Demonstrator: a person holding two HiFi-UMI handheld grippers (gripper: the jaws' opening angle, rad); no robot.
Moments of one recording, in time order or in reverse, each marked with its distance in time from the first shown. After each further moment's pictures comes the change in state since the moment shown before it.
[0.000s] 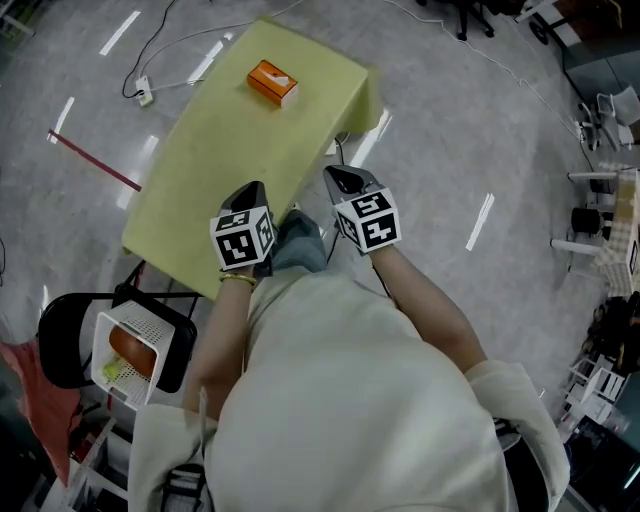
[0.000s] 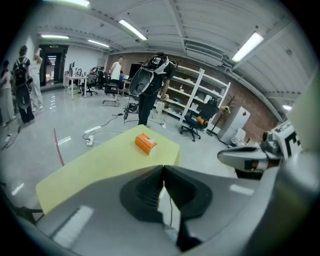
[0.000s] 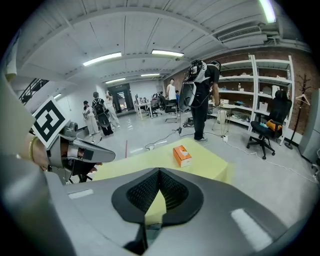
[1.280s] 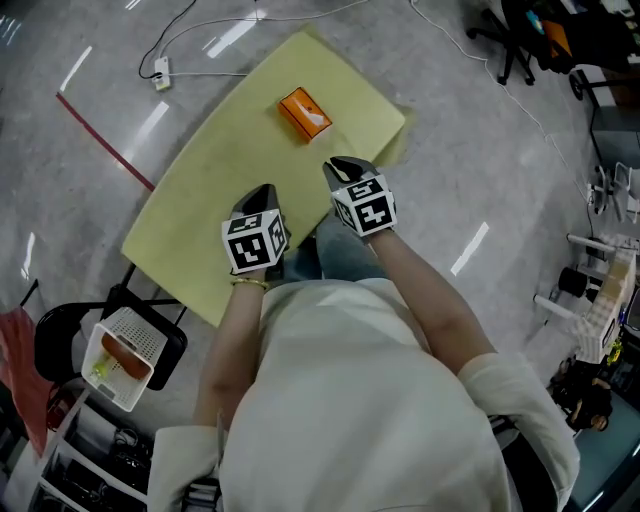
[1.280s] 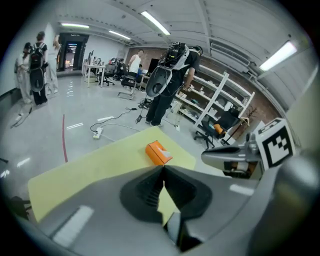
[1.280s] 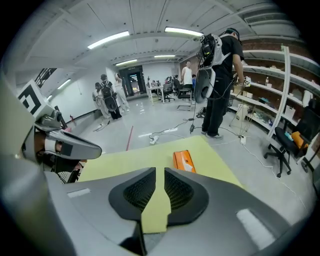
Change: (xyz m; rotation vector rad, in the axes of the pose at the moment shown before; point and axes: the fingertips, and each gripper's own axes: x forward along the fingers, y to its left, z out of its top) left arm 0.110 0.071 0.090 -0.200 0.028 0.096; right arm 0.189 -0.061 0.086 -0.155 0.188 0.126
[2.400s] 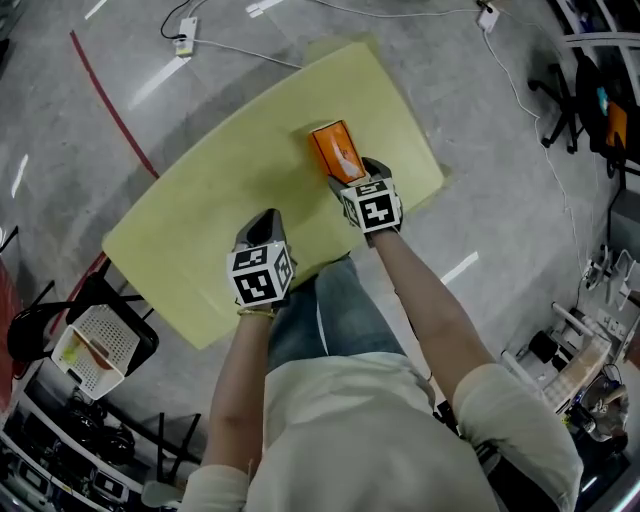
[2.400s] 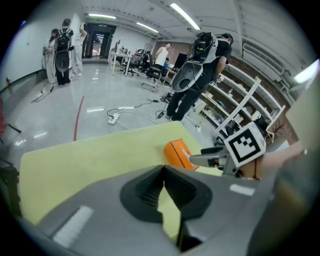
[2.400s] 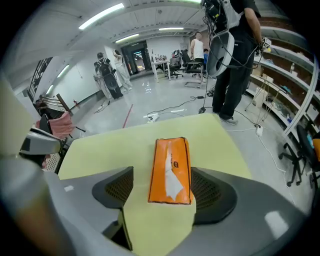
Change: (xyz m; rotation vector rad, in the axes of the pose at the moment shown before) left arm 0.124 0.071 0.001 -0.238 0.046 0.159; right arm 0.212 -0.088 -0.011 -0.067 0.251 0.088
